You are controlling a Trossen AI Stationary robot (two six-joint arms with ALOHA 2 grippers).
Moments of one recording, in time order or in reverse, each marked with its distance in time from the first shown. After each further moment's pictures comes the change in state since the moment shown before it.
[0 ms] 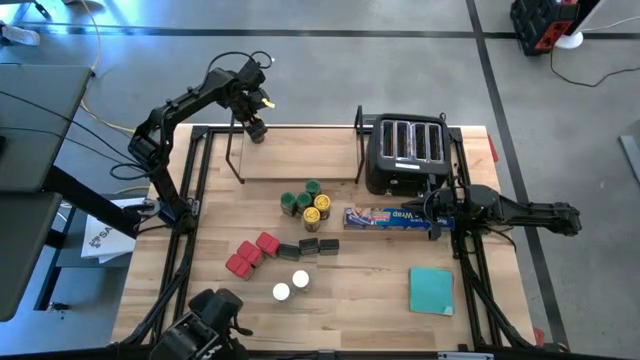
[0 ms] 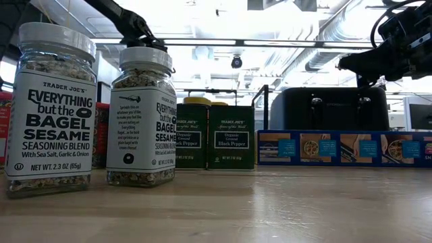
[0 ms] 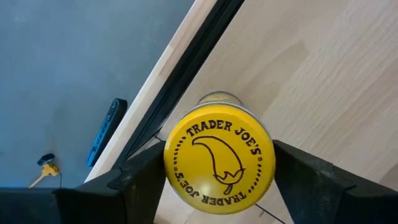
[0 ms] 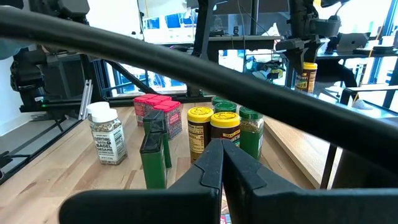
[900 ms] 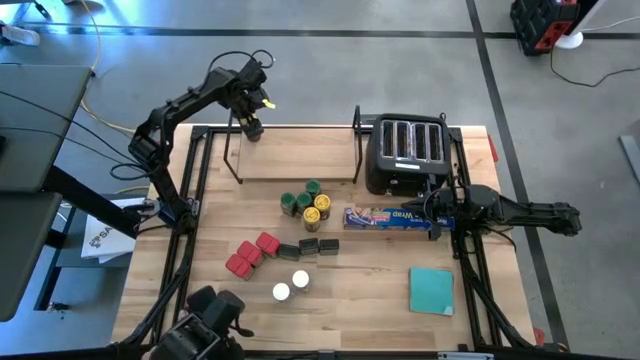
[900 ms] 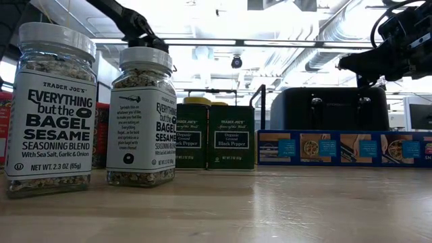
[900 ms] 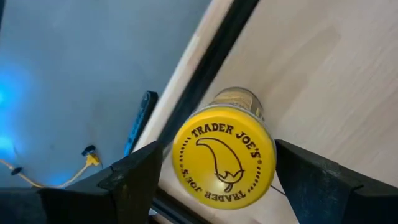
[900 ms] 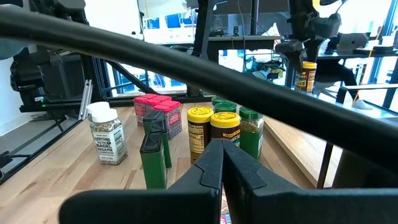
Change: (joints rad) left arm -0.013 0.000 0.022 -0.011 -0.132 0.081; right arm 0.000 0.000 0.000 0.000 0.000 0.000
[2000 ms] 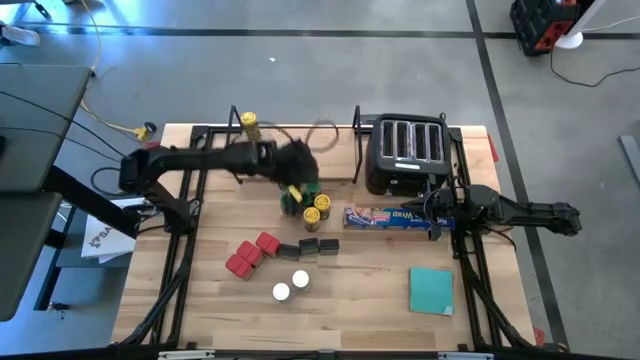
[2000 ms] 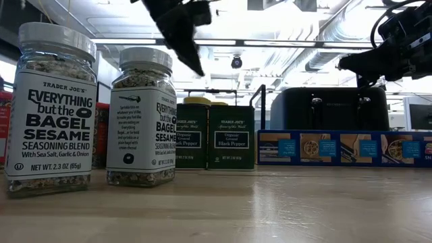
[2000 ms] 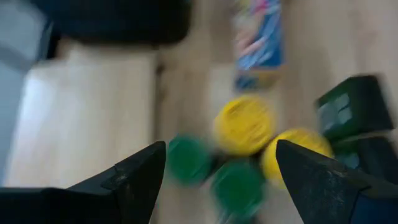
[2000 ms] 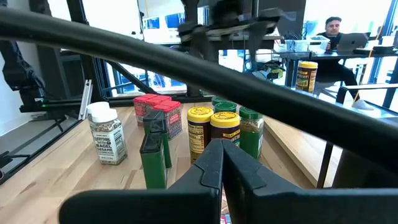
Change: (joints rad) left arm -0.788 -0.180 -0.215 0.442 0.186 -0.225; right arm 0.000 0.000 0.000 0.000 0.000 0.000
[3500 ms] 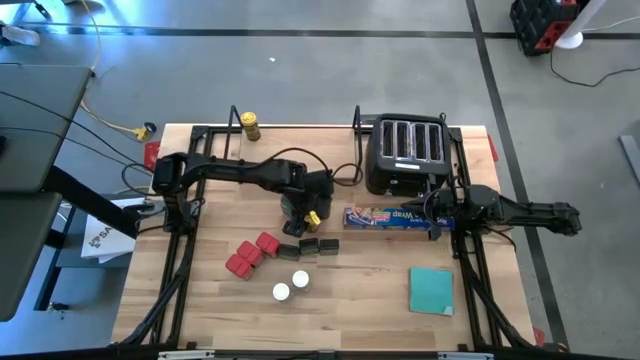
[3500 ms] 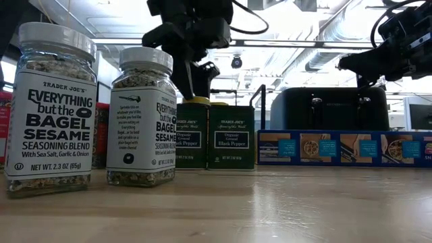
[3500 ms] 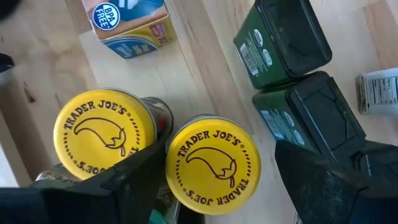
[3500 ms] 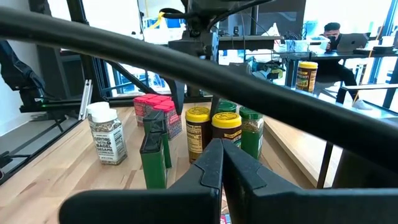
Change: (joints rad) left arm -0.083 0.261 0.144 -0.221 0.146 0.200; right arm 0.000 0.000 0.000 0.000 0.000 0.000
